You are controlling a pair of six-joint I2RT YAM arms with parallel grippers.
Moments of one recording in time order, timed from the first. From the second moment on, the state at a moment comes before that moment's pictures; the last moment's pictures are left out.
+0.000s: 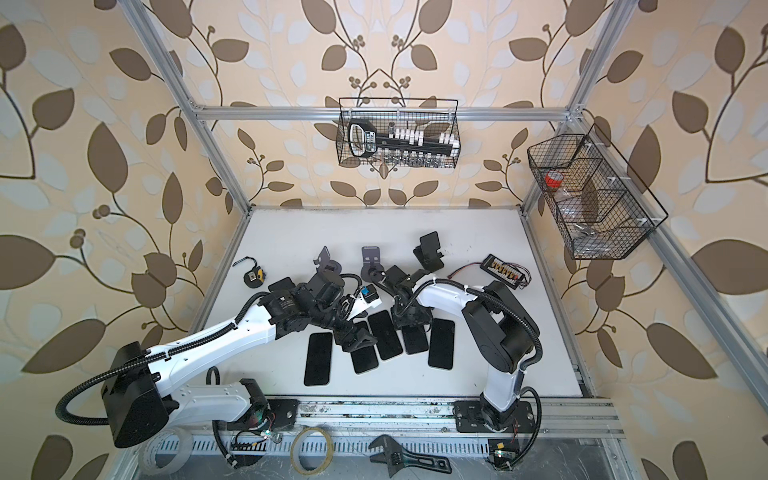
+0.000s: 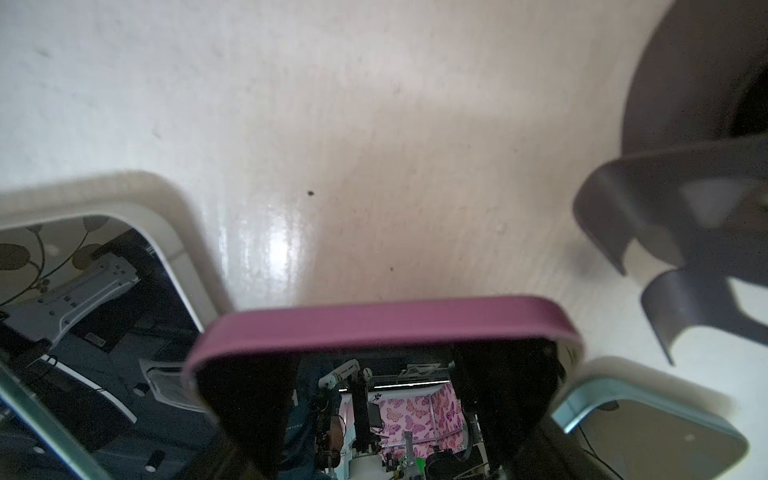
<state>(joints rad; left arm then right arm) -0.79 1.24 0.91 -0.55 0.44 0.16 0.69 1.81 1.13 -0.82 0.07 0.50</state>
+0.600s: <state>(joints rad) -0.80 1.24 0.91 -0.55 0.44 0.16 0.69 1.81 1.13 -0.81 0.07 0.50</state>
